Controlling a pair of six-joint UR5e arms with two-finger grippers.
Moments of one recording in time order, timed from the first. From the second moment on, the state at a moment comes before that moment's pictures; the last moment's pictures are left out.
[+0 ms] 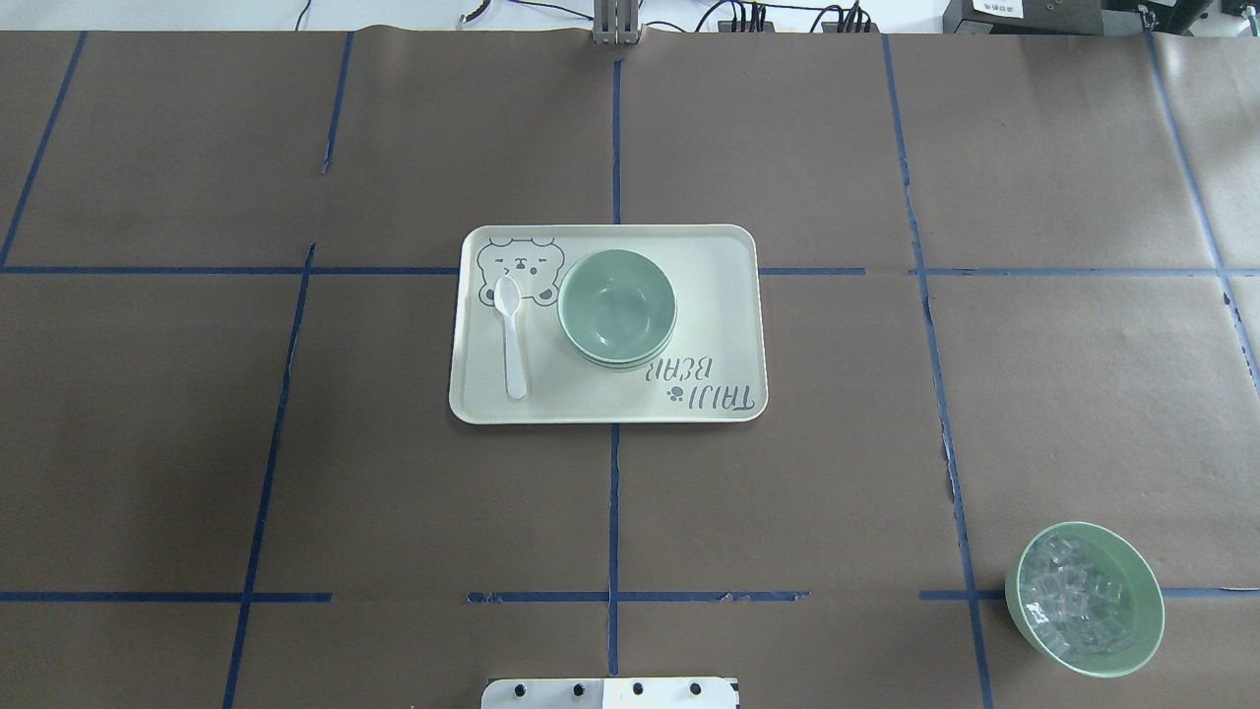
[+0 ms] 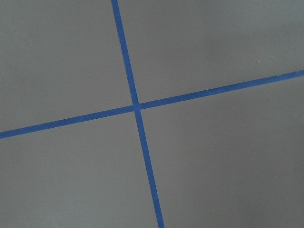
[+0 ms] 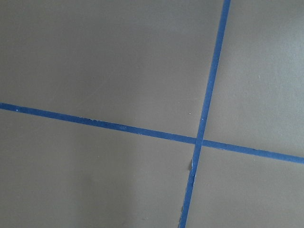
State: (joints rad) left arm -1.52 -1.66 -1.62 -1.47 -2.38 0.17; right arm 1.48 -1.40 1.56 -1.69 2.33 -0.08
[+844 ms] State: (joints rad) left arm -1.58 -1.59 -1.61 -1.50 -2.40 0.22; right arm 1.47 -1.42 1.51 -1.69 2.33 -0.08
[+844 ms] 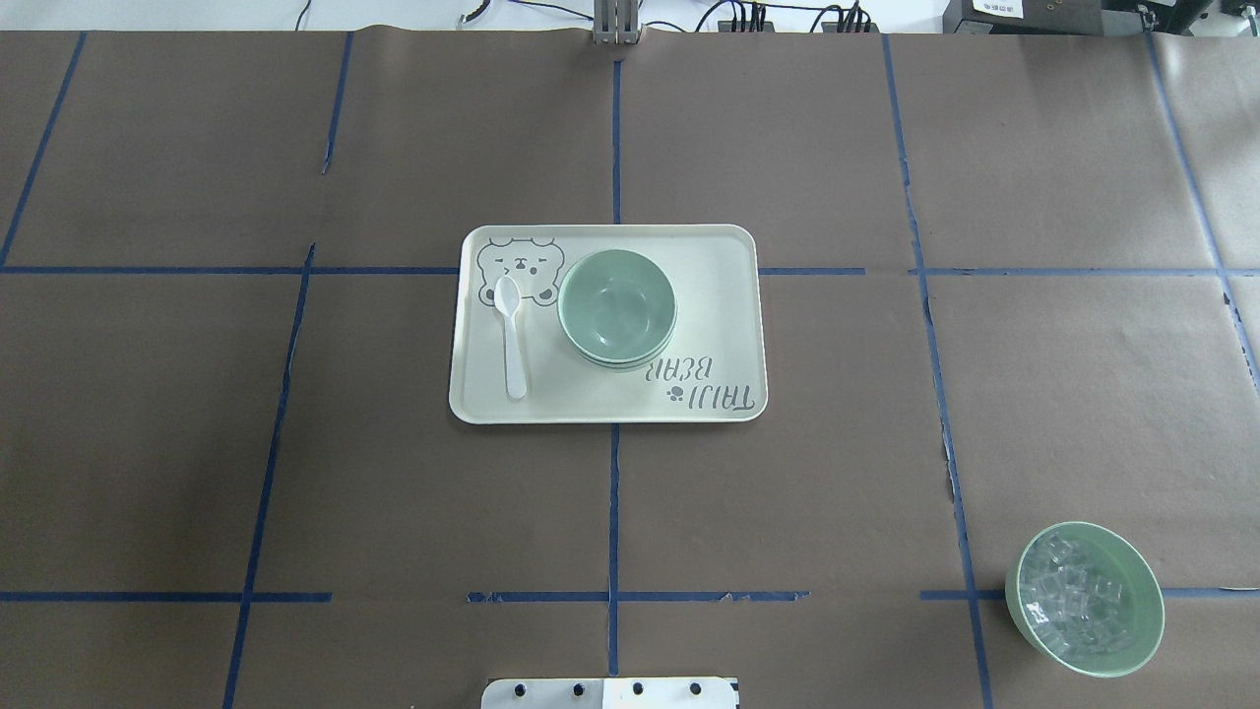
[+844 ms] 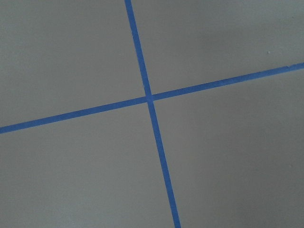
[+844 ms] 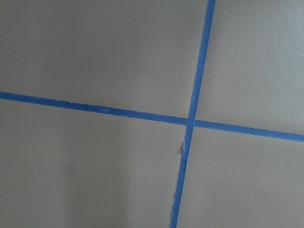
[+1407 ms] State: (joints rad) left arm -1.59 -1.57 -1.59 -1.51 -2.42 0.21; right arm 1.48 -1.41 1.51 -1.69 2.33 -0.08
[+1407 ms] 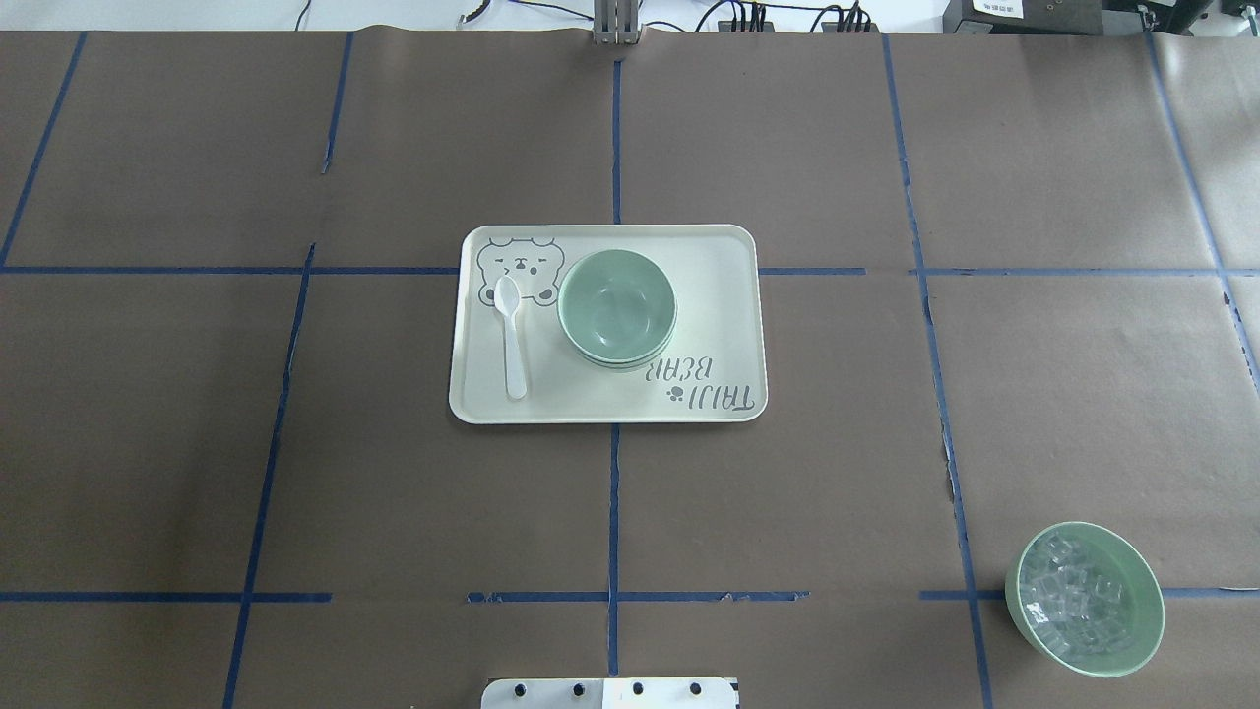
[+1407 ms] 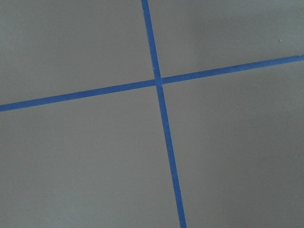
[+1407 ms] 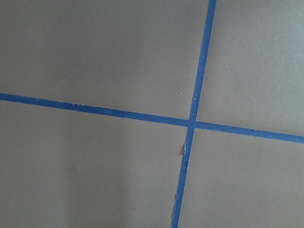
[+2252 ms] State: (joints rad) left arm -1.58 -1.59 -1.58 -1.58 -2.41 0.18; right arm 1.47 -1.42 1.51 -1.69 2.32 -0.07
